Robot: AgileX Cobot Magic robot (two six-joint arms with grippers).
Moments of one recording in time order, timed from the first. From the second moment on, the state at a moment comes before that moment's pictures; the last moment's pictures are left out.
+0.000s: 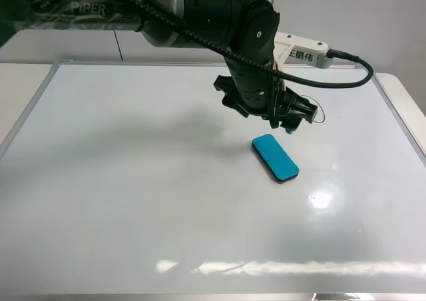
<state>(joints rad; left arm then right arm) -0.89 2.17 -1.73 0.08 0.68 -0.36 0.02 0.00 -0.52 0.01 1.10 -0.06</state>
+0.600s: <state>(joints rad) -0.88 2.07 -1.73 0.14 0.78 -0.20 0.02 0.00 -0.52 0.01 1.10 -0.06</state>
